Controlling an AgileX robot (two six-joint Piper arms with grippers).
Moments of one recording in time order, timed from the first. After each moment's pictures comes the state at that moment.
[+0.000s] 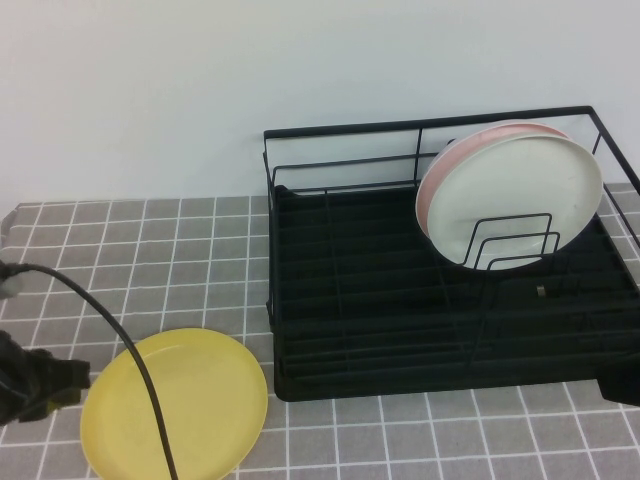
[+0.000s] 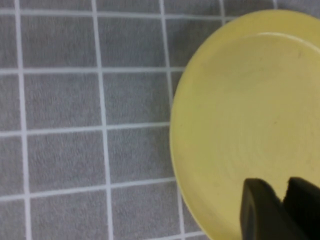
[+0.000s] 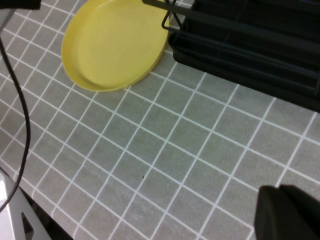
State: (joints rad) right arm 0.29 0.97 -0.85 0.58 0.93 -0.40; left arm 0.09 1.29 -0.69 -0.59 0.61 0.48
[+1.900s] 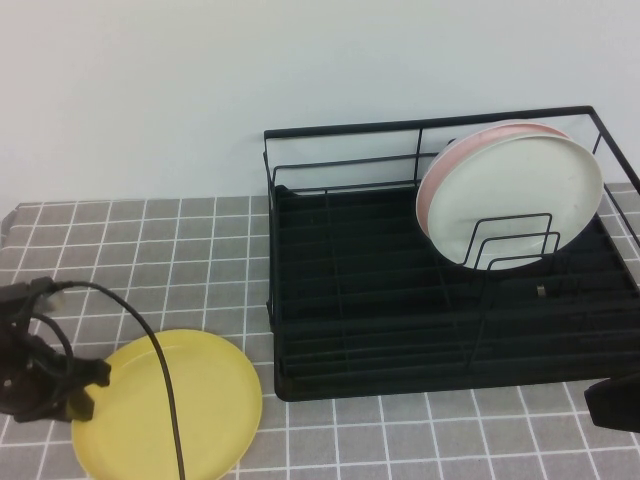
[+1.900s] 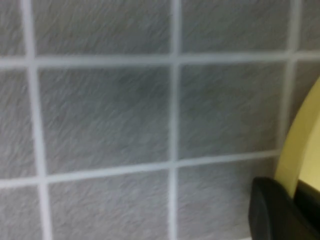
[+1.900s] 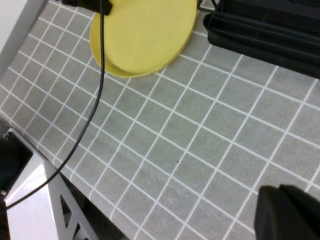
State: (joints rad) right arm 0.29 0.97 -0.85 0.65 1.00 -0.40; left arm 0.09 1.71 -0.86 -0.48 0.62 0.43
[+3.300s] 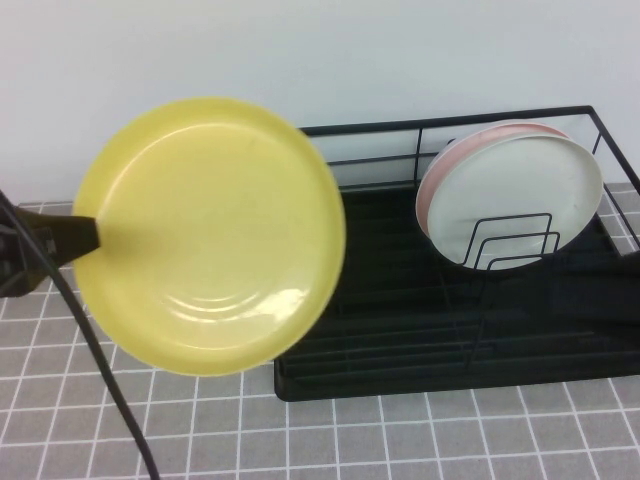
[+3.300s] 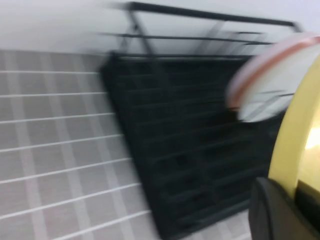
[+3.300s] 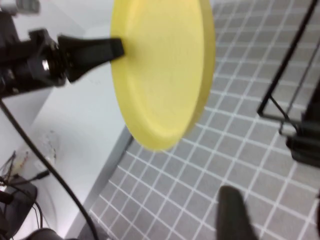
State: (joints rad) right arm 0.29 0.97 -0.85 1.06 0.82 -0.53; left arm 0.15 1.04 -0.86 -1.08 0.85 0.77
